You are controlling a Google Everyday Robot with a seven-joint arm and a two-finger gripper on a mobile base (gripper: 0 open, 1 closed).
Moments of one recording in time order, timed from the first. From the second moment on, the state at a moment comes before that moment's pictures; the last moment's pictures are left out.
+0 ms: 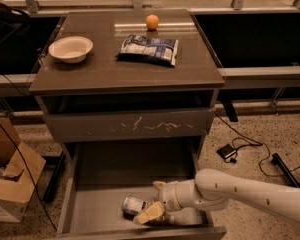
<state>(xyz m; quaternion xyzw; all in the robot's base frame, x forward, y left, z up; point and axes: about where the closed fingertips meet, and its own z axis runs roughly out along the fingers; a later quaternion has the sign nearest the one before) 0.453 0.010 0.453 -0.40 0.78 0.40 0.26</state>
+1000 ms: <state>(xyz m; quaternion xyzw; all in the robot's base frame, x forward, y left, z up) 0.493 0.038 0.379 -0.39 0.79 0.39 0.28</state>
